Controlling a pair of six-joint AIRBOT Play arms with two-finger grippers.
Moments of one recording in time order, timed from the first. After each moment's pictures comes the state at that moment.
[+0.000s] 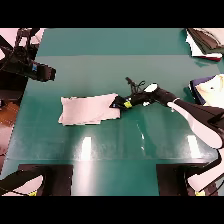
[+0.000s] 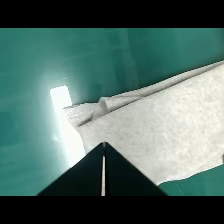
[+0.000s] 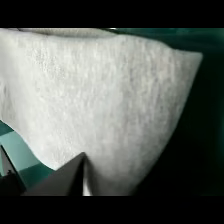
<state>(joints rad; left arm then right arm) -0.15 -1.19 1.46 1.47 -1.28 -1.48 0.41 -1.76 1.20 -0.42 0.92 1.18</state>
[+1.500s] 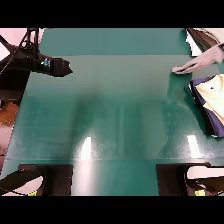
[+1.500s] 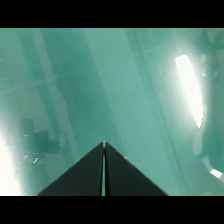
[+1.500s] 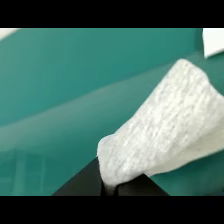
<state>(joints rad) -0.21 -1.19 1.46 1.18 -1.16 -1.49 -0.55 -1.56 1.77 -0.81 1.02 1.27</state>
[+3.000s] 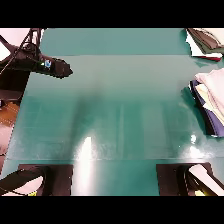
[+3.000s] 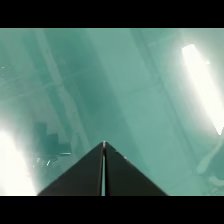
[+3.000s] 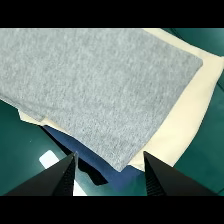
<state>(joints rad) -0.21 -1.19 1.46 1.18 -1.17 -1.39 -1.11 -0.99 1.18 -1.23 1.34 1.27</state>
